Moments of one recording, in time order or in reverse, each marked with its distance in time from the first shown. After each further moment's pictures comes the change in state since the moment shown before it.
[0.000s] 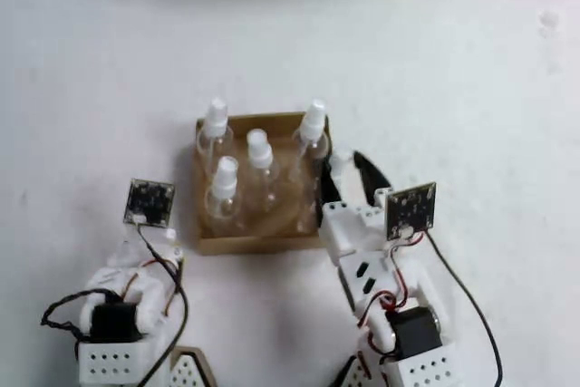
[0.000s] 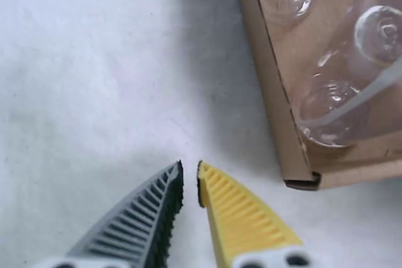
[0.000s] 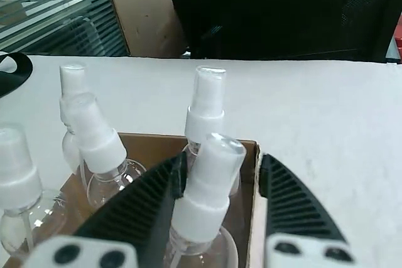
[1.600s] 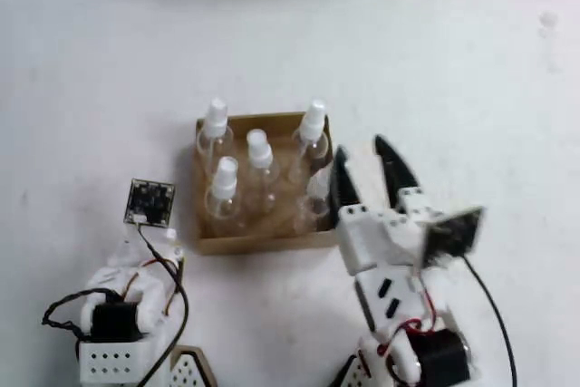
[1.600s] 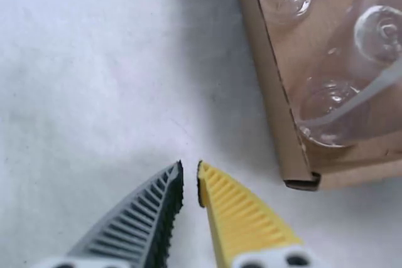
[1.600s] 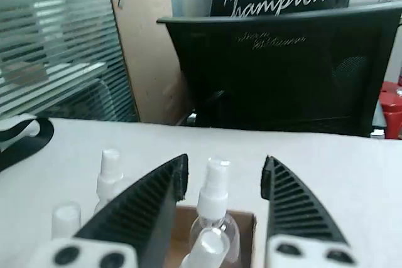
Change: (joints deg) left arm 0.0 0.0 0.0 0.0 0.0; right arm 0.7 -0.6 -17.8 9.0 0.3
